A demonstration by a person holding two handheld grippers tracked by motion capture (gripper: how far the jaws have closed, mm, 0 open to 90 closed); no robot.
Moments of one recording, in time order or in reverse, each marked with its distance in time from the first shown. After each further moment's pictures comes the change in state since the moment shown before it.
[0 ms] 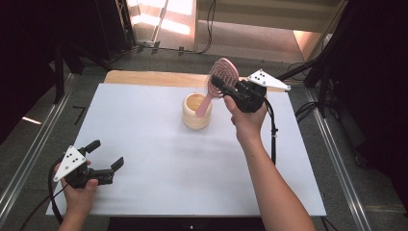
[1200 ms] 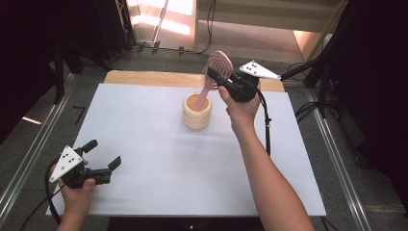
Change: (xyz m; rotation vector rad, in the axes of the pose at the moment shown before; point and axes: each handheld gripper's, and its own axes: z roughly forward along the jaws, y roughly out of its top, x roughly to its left) left arm 0.003 0.000 -0.004 -0.009 0.010 -0.005; right arm -0.015 0.001 0.032 0.017 -0.030 -0.015
